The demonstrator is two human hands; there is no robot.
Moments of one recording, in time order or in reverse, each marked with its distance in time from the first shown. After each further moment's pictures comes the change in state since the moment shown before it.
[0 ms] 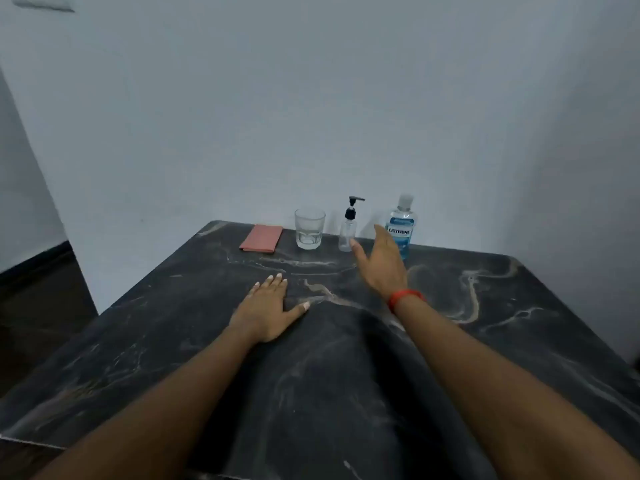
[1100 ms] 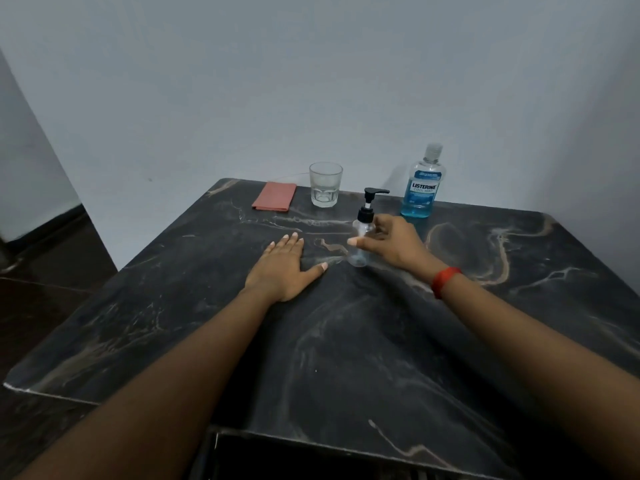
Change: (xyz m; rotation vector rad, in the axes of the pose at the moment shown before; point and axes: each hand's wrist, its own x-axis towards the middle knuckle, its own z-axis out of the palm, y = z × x) left_hand 0.004 -0.001 0.000 0.030 -0.008 0.015; right_hand -0.027 -0.001 -0.004 0.287 -0.358 0.015
